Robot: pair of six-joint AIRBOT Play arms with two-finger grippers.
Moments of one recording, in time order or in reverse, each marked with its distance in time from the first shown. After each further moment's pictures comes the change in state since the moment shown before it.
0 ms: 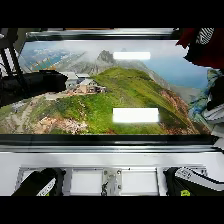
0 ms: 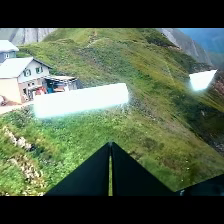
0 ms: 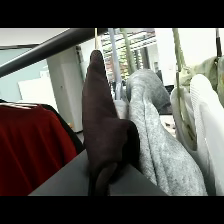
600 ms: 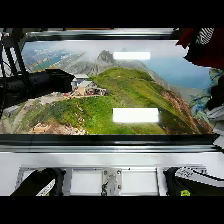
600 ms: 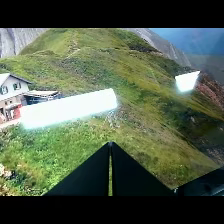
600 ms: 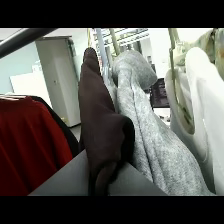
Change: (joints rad) left arm -0.062 0.000 0.000 -0.007 0.048 0.001; right arm -0.002 -0.059 0.012 0.000 -0.018 0.000
